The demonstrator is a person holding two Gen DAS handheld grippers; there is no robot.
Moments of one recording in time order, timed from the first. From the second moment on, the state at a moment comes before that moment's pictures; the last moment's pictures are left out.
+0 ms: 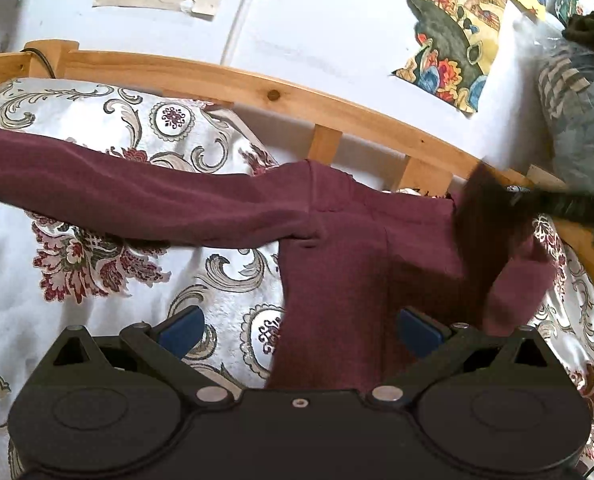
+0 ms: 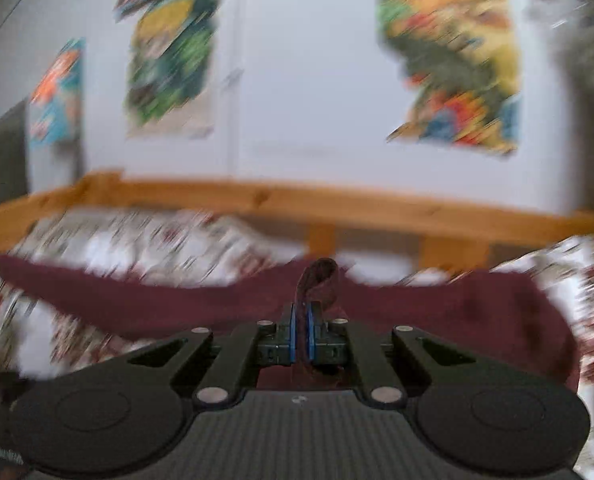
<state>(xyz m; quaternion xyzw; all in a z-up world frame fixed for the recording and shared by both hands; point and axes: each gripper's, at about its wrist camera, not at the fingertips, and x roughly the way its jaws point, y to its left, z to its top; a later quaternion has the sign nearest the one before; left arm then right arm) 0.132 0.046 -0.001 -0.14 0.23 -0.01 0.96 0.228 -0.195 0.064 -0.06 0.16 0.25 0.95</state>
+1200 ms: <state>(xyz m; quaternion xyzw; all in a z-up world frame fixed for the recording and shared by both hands) 0.185 0.038 -0.063 -0.08 0.31 -0.04 0.95 0.347 -0.359 0.045 -0.05 0.24 0.01 0.97</state>
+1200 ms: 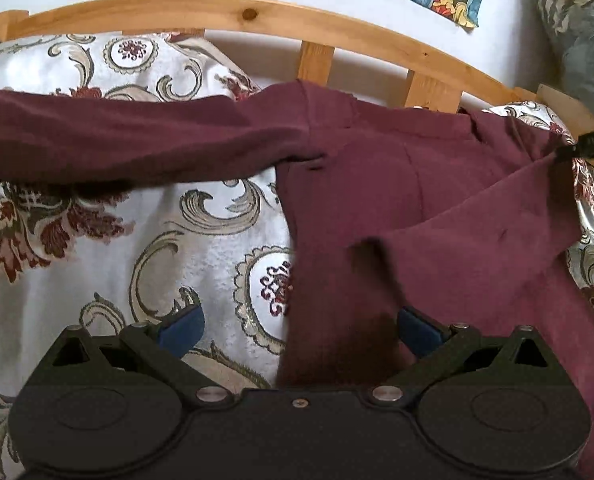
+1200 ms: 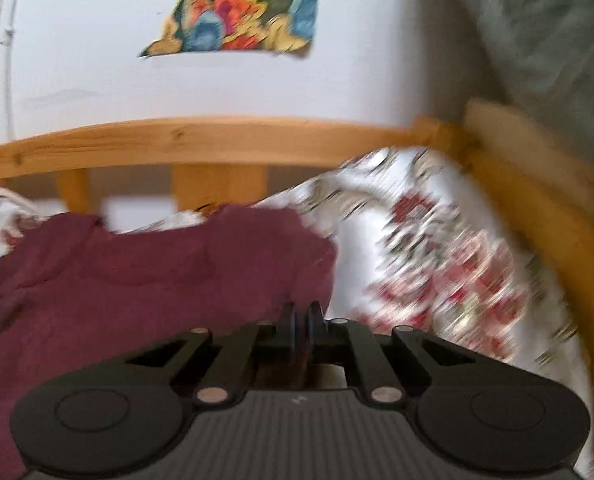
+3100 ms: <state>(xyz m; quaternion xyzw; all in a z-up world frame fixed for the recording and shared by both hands) 0.136 0.273 0.065 -0.02 0.23 0.18 0.96 0.137 -0.278 -0.034 0.03 0.23 0.16 0.96</state>
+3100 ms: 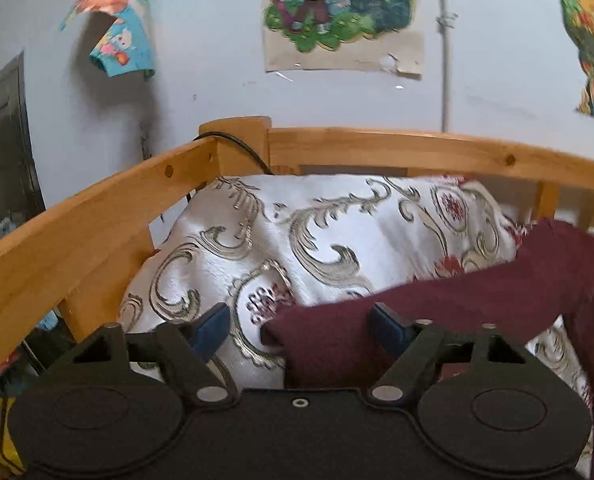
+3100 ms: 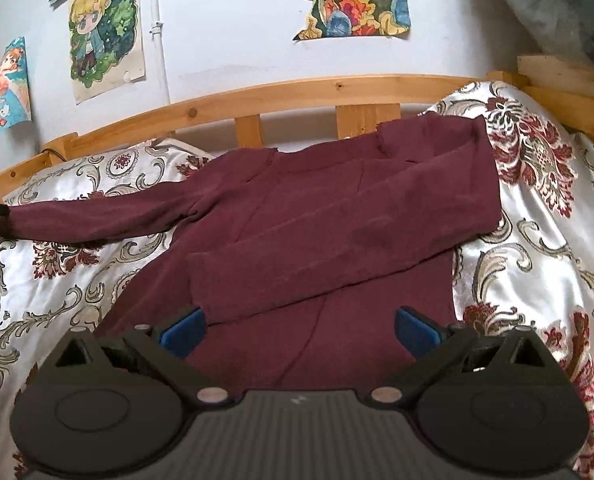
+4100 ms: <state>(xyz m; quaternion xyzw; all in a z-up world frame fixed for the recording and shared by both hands) 0.153 0.084 0.203 -0.05 0.34 -0.04 0.94 0.103 -0.296 -0.031 0.05 0.22 0.20 0.95</state>
